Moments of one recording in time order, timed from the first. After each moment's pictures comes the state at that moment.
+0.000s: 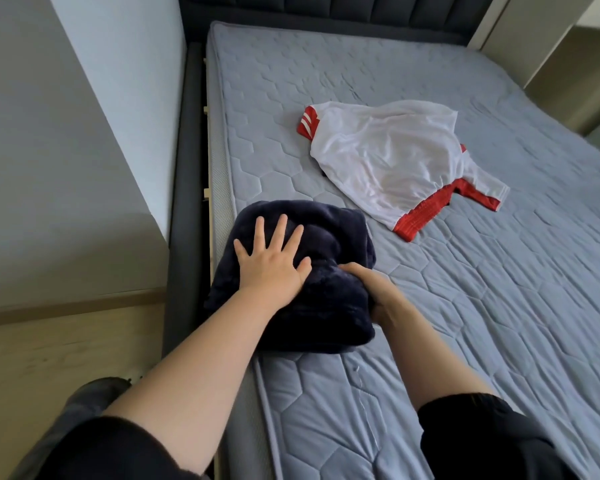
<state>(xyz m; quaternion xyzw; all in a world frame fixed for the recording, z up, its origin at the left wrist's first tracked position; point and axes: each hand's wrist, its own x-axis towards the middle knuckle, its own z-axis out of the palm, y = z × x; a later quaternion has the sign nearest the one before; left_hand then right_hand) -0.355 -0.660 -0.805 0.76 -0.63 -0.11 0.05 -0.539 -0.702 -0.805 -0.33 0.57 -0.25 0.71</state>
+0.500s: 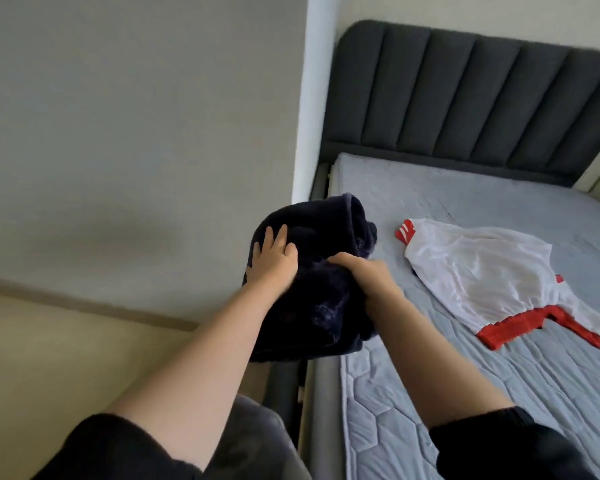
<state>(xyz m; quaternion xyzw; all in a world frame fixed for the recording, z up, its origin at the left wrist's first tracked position) -0.234 -0.534 -0.629 0.84 -0.37 -0.19 0.35 -0.378 -0.597 -0.614 -0.52 0.45 -0.30 0.66</state>
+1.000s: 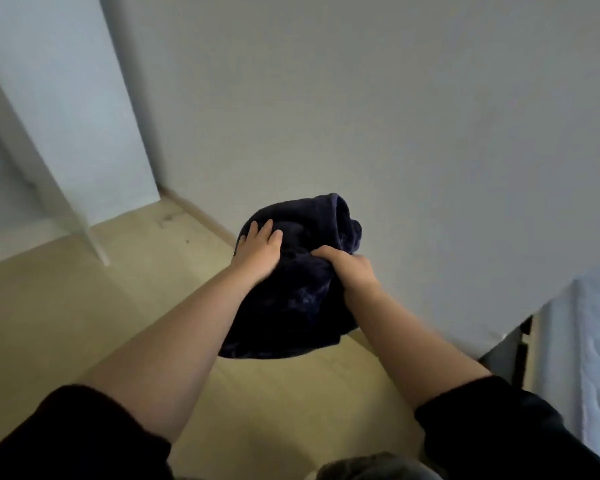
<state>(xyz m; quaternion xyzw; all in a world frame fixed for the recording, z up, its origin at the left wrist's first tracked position) 0.058 -0.242 -0.638 0.91 -0.17 -0.13 0.35 -0.035 -0.373 -0.628 -0.61 0.34 -0.06 0.72</state>
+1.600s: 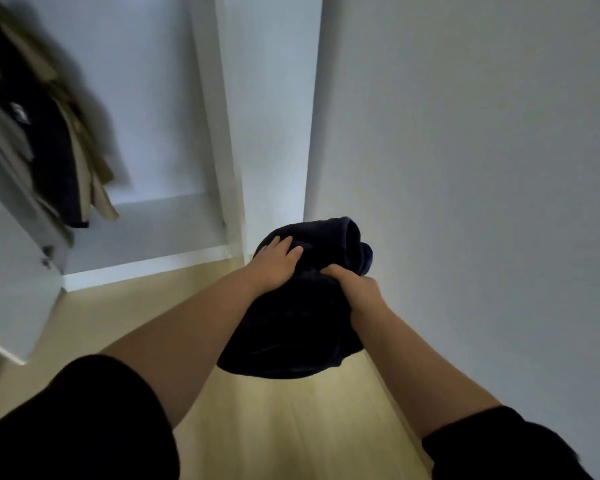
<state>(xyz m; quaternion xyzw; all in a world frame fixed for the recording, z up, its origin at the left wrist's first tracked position) 0.218 -0.039 -0.369 0.94 0.01 -0.11 0.33 0.193 -0.199 -0.378 -0.65 0.21 0.15 0.72</state>
